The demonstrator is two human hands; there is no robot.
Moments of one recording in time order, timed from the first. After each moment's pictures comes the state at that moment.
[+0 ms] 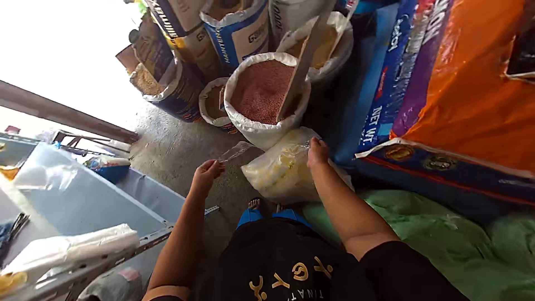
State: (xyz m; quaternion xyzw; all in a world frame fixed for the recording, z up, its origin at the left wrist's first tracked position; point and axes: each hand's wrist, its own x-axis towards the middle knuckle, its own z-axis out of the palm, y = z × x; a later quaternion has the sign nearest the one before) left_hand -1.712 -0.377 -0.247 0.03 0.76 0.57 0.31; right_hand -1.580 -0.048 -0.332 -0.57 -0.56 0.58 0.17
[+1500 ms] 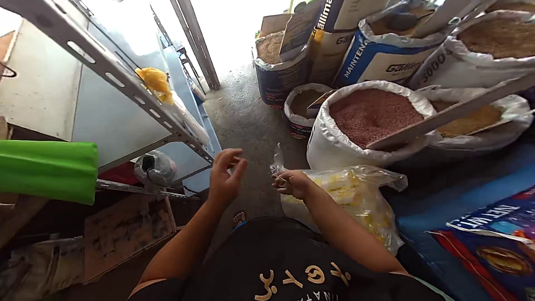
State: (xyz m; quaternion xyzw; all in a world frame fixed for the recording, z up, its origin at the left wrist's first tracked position) left_hand -1.517 -0.533 -0.160 0.02 0.81 0.57 -0.11; right_hand -1.582 -0.308 -0.247 -0.23 -0.60 0.65 -0.41
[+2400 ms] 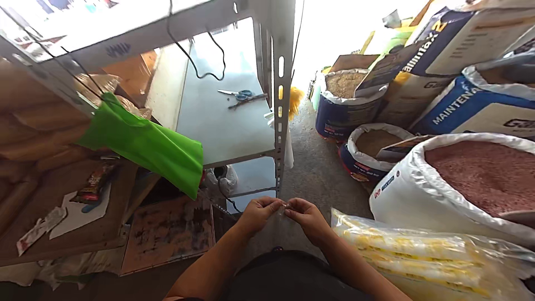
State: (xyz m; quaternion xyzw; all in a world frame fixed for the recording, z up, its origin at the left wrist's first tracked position) left_hand -1.460 -0.727 -0.183 -0.08 0.70 0.71 0.10; right_hand -1.512 -0.542 -0.221 0.12 -0.61 0.74 -0.26
